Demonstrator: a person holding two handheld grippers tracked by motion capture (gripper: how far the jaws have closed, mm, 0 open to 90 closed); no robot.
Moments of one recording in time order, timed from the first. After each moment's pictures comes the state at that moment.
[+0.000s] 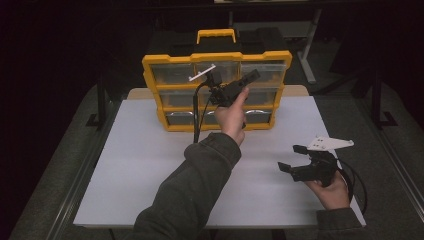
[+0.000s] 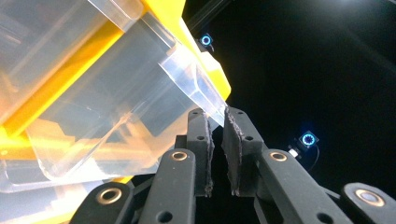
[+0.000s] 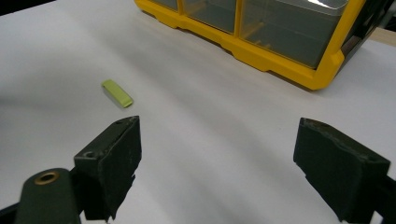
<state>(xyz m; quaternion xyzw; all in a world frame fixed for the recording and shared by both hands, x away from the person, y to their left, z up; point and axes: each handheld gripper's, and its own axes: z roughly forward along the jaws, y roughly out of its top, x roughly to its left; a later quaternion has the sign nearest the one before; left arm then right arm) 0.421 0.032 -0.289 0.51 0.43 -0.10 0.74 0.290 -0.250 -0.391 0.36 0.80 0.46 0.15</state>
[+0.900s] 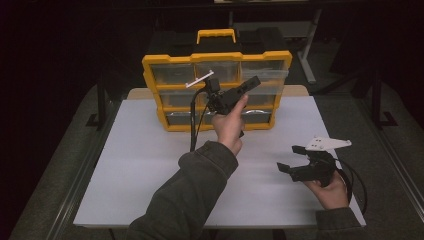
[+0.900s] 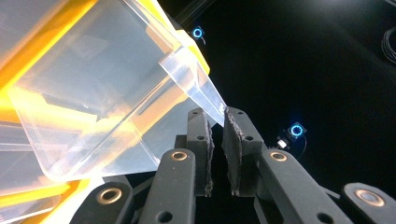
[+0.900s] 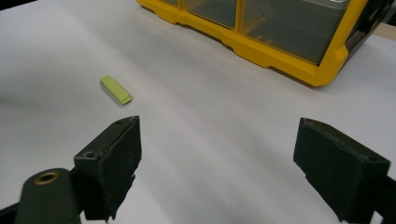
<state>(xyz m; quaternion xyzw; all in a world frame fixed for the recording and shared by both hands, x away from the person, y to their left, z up) 0.398 0.037 -0.289 0.51 0.43 -0.11 0.74 0.292 -0.248 -0.394 0.36 0.80 0.45 0.15</state>
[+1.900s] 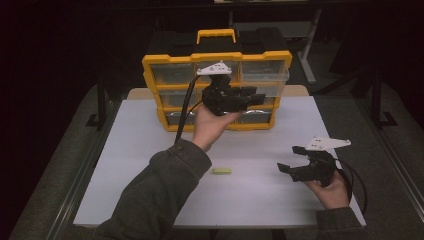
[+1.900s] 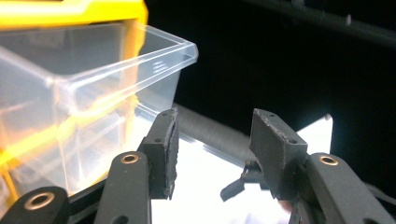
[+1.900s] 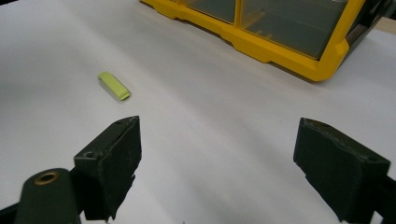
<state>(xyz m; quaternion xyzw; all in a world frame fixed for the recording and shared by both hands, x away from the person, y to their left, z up) 0.385 0.045 -0.237 0.78 0.20 0.02 0.60 0.293 -0.249 -0.395 0.37 0.80 0.44 0.14</state>
